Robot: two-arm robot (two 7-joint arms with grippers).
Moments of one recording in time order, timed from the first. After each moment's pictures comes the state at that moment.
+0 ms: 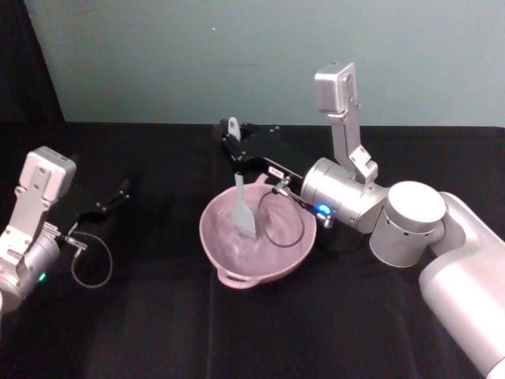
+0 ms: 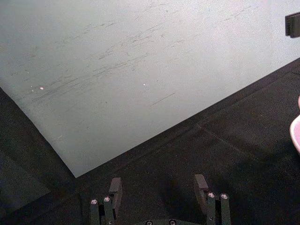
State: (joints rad) left arm -0.20 0.60 0.45 -1.41 -0.25 -0.12 0.03; right arm 0.54 0.18 -0.53 -1.17 0.44 -0.04 0.52
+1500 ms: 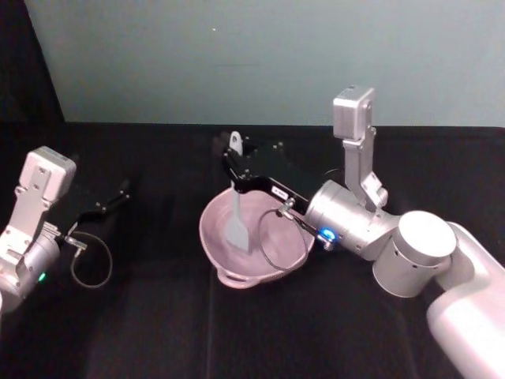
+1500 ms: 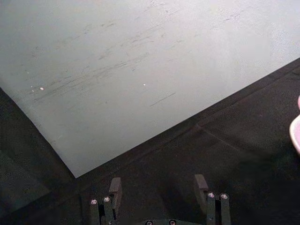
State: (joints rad) left arm -0.20 0.60 0.45 -1.41 -0.25 -0.12 0.03; right arm 0.43 0.21 -0.51 -1.29 0.47 -0.09 0.53
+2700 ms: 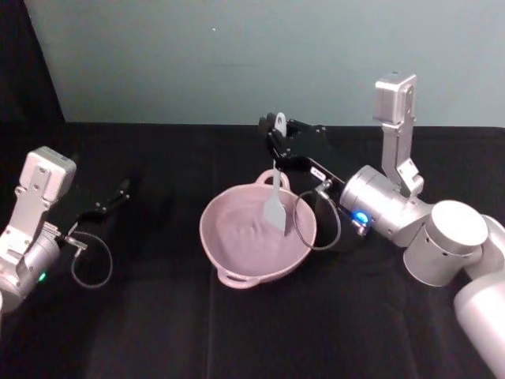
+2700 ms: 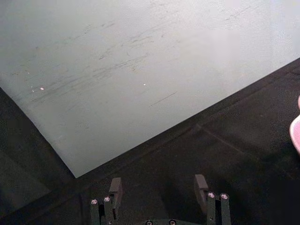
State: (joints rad) left arm -0.20 0.60 0.45 -1.41 -0.25 -0.12 0.03; right arm 0.44 0.24 -0.43 -1.25 0.46 -0.09 0.50
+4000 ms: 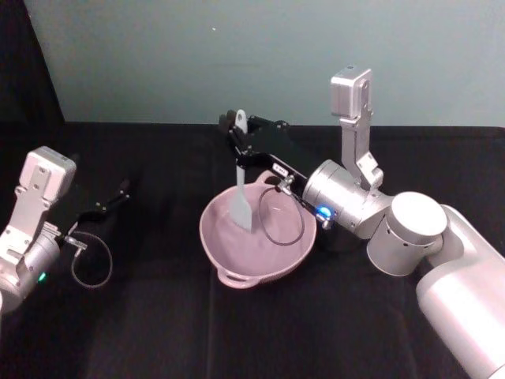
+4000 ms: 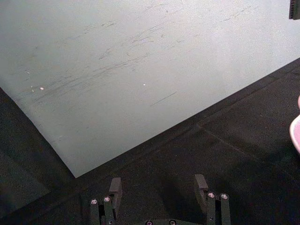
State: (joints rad) left arm -0.20 0.60 0.45 -1.41 -0.25 -0.12 0.03; right arm 0.50 0.16 -0.49 -1.17 0.44 -0.12 0.51
